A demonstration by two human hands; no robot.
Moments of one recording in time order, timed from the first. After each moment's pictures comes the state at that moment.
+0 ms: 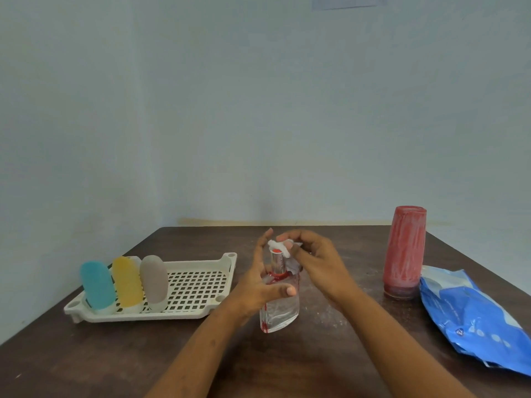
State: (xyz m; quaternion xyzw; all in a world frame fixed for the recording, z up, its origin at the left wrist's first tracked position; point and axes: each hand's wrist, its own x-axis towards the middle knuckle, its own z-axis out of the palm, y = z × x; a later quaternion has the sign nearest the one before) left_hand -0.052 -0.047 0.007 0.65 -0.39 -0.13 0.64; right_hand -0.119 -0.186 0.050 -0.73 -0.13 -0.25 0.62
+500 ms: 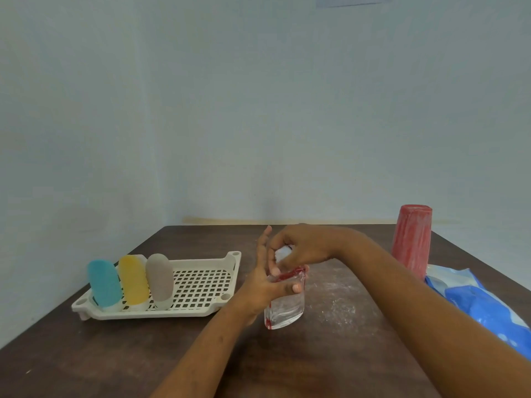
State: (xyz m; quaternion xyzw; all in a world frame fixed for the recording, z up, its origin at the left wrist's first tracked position) left_hand -0.050 -0.051 0.004 0.64 -0.37 -0.13 0.66; right_hand -0.108 -0.178 0.120 -0.96 -0.21 0.05 0.18
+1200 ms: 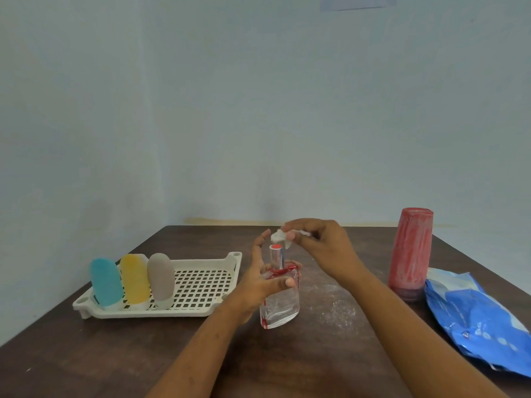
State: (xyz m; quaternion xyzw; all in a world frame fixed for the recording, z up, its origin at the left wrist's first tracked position) left_hand -0.038 -0.046 0.000 0.63 -0.35 -0.14 0.68; right_hand -0.109 -0.194 0.074 -0.81 -0.12 -0.32 0.48
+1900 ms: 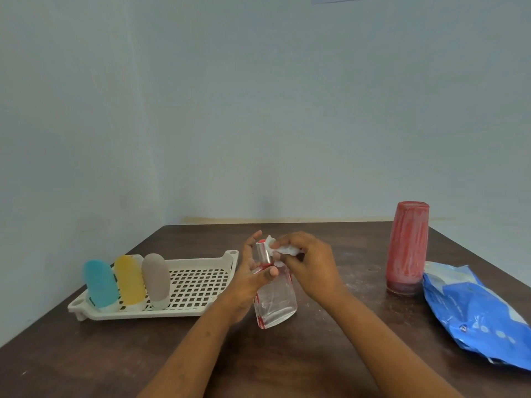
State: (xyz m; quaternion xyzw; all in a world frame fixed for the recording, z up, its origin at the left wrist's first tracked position) left_hand -0.036 -0.044 -0.001 0.60 -0.32 -0.13 0.72; right_hand -0.104 -0.179 0.033 -0.82 -0.11 -0.40 0.40
